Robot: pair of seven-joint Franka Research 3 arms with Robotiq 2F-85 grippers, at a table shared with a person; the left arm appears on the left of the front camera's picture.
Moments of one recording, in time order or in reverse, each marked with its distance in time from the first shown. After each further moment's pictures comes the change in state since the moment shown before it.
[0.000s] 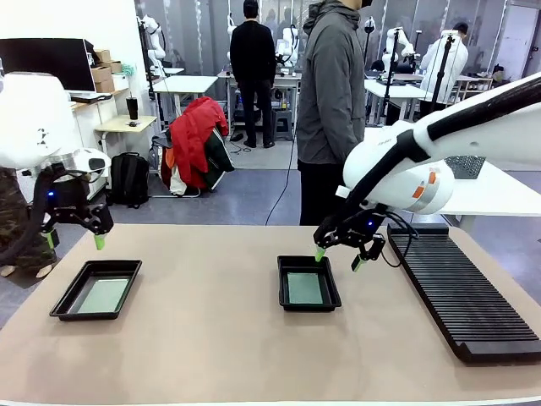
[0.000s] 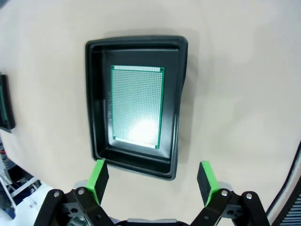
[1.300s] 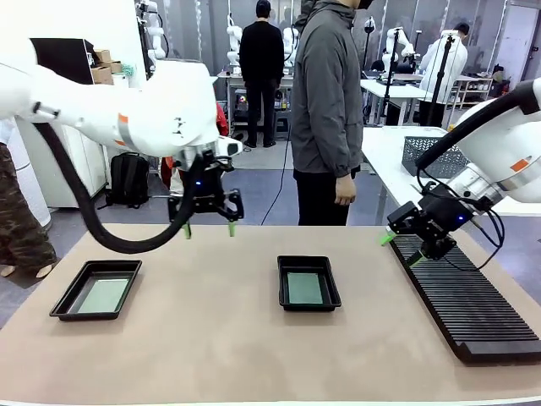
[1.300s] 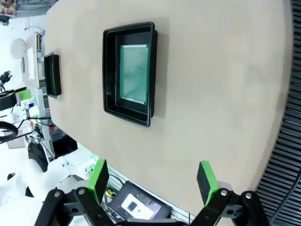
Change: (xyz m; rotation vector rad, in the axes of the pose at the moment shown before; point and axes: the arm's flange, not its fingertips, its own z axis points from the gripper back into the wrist) left arm 0.012 -0.264 0.034 -0.106 -0.038 0.018; right arm -0.025 -0.147 0.080 0.334 0.034 -0.002
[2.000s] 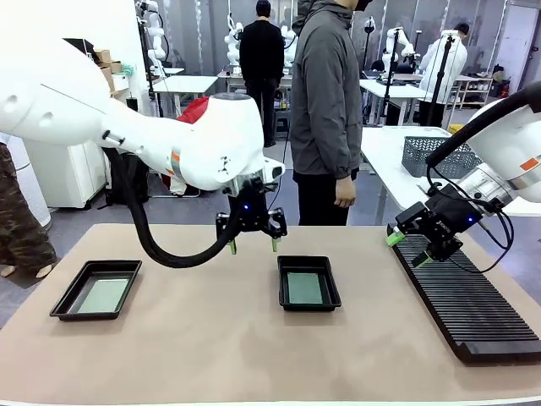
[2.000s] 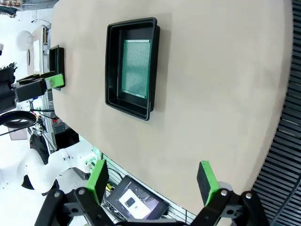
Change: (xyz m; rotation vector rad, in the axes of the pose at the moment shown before) left arm 0.002 -0.081 -0.058 -0.038 -0.065 -0.033; right arm -0.002 -0.009 0.006 0.027 0.017 0.030
